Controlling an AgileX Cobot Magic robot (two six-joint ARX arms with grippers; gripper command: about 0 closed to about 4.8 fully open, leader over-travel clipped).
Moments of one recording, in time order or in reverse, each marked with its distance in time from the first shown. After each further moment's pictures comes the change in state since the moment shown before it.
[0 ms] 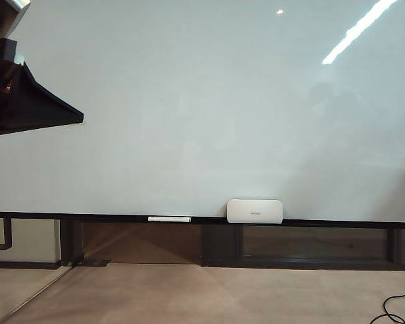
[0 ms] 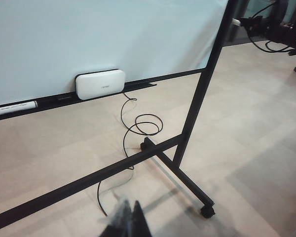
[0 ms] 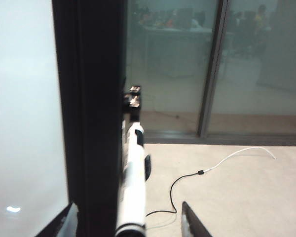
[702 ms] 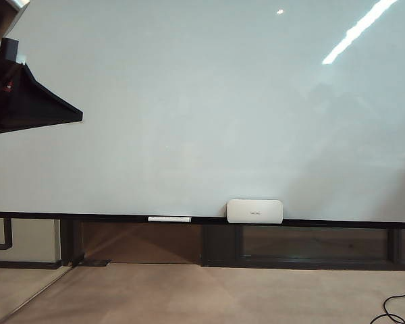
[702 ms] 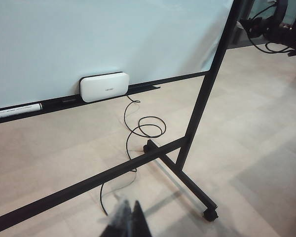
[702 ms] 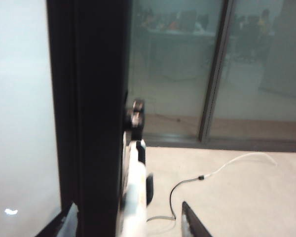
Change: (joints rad) left arm 0.000 0.000 0.000 0.010 -0.014 -0.004; right arm 0.010 0.052 0.115 -0.053 -0.002 -0.016
